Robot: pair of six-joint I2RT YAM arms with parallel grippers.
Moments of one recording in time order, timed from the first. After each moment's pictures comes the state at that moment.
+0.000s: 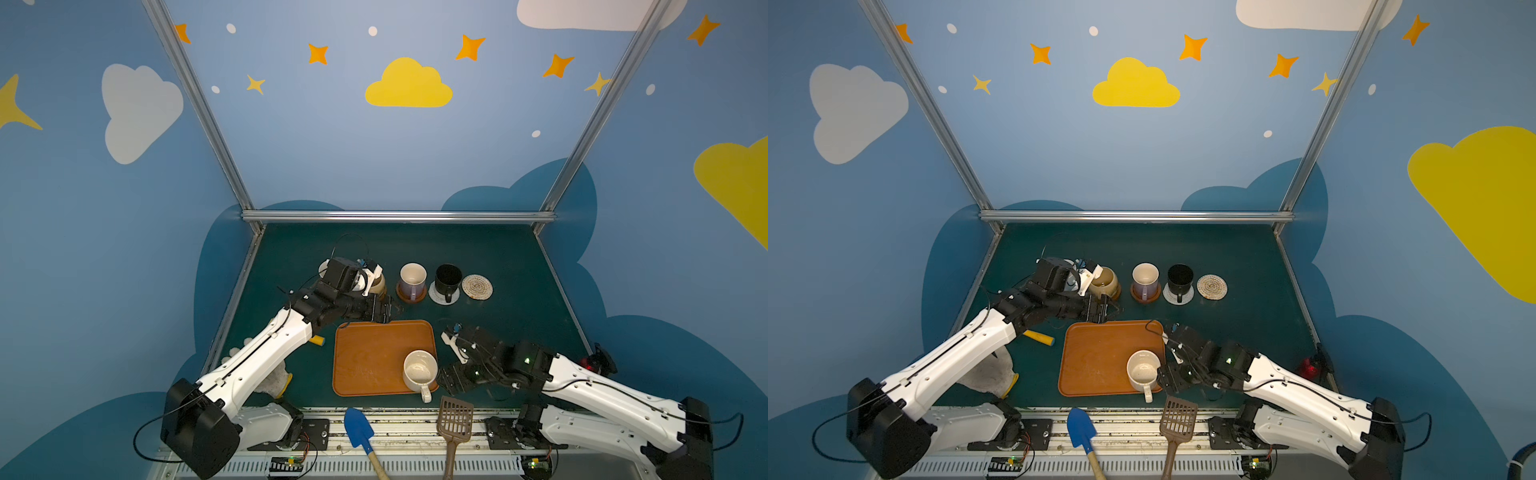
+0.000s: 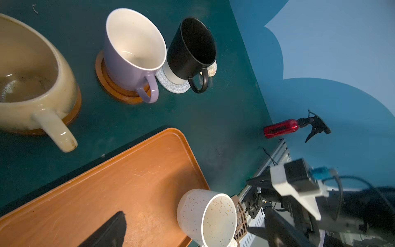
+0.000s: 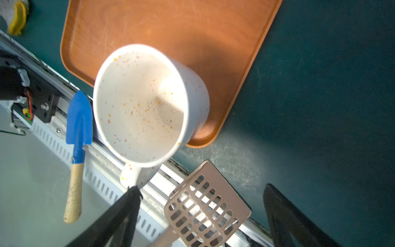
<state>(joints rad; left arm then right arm) -0.54 1.24 1.05 -0.58 0.47 -0.45 1.10 0.92 0.72 -0.88 -0.02 0.58</state>
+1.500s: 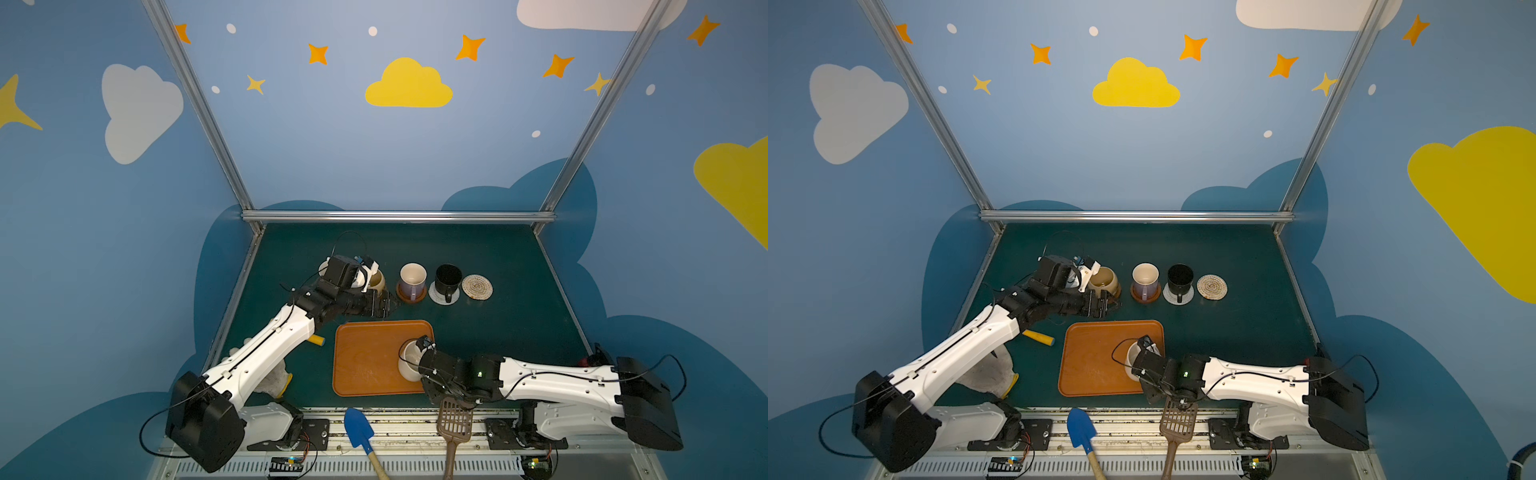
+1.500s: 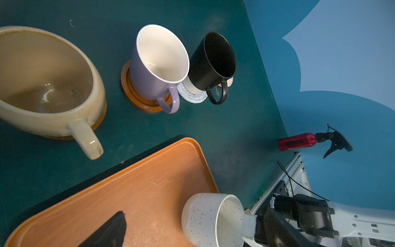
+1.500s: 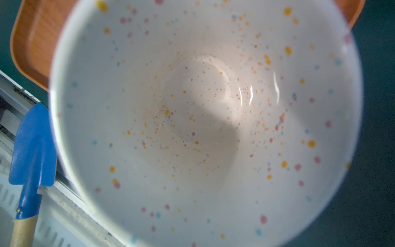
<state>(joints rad) -0.51 1.28 1.05 -0.56 0.41 -0.45 1.30 1.24 0.69 -0.58 0.17 0.68</state>
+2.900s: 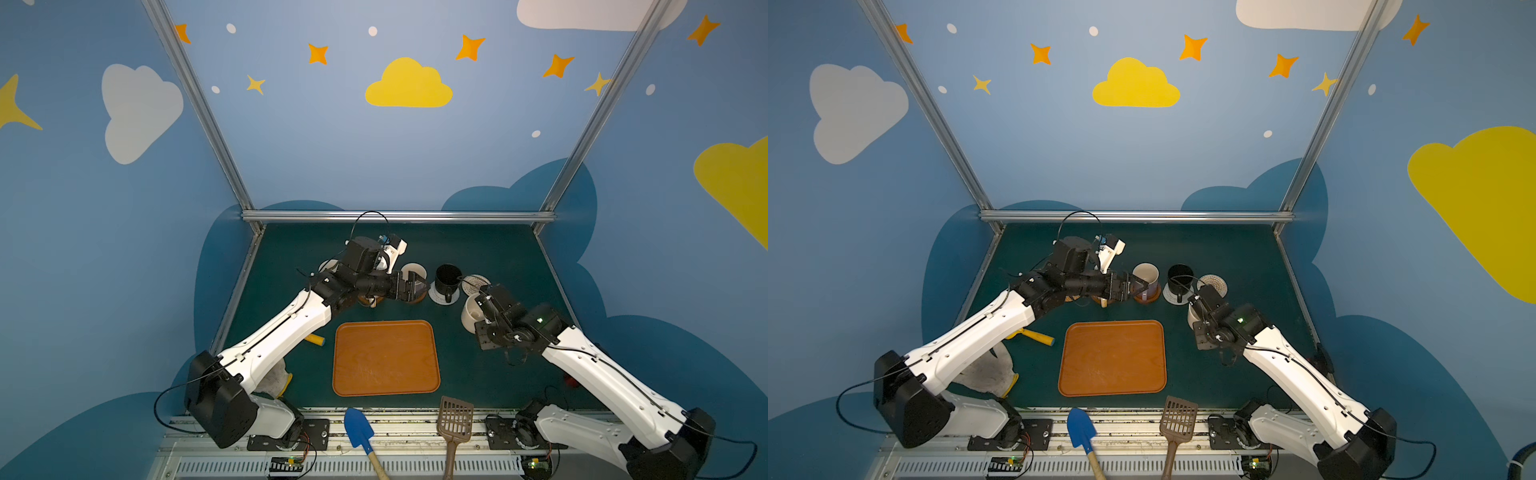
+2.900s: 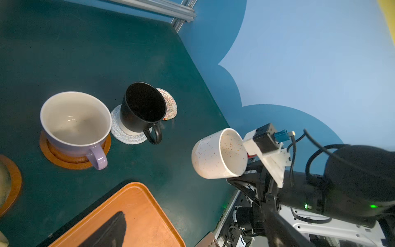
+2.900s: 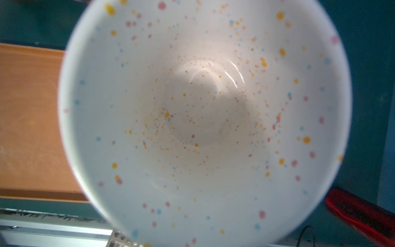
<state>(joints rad) -0.63 1.43 1.28 -0.42 0.46 -0.51 0.62 1.08 1.00 -1.14 0.23 0.39</state>
